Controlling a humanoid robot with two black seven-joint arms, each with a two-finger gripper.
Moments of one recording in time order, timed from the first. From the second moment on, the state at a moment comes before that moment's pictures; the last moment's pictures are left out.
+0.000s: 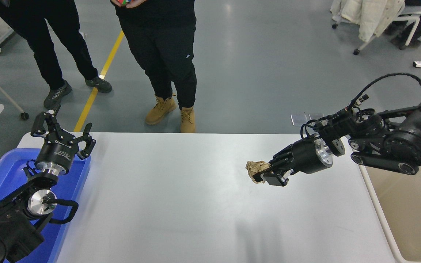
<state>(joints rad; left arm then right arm) -0.54 0.39 -0.87 -0.51 0.08 -0.52 -0.58 1.57 -0.52 -0.57 1.17 -1.33 0.02 0.71</state>
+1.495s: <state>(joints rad) -0.54 0.39 -0.87 -0.51 0.08 -0.52 -0.58 1.21 -0.57 -0.05 0.13 -0.74 0.12 0.46</state>
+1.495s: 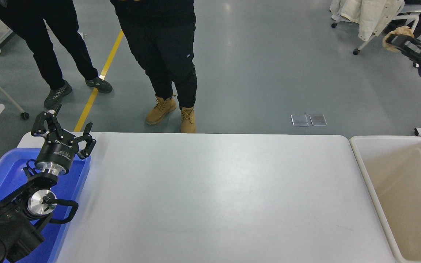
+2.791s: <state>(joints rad) -0.54 0.39 -0.87 -0.51 0.08 -0.52 -0.58 0.80 -0.46 -0.05 -0.04 -0.31 0.01 0.10</state>
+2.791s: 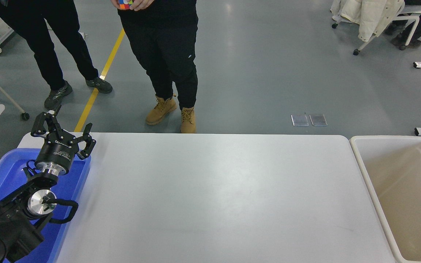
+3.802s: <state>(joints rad) -0.54 0.39 -0.87 -0.51 0.08 -0.52 -0.58 0.65 -0.32 -0.08 -0.03 -0.33 0.01 0.11</state>
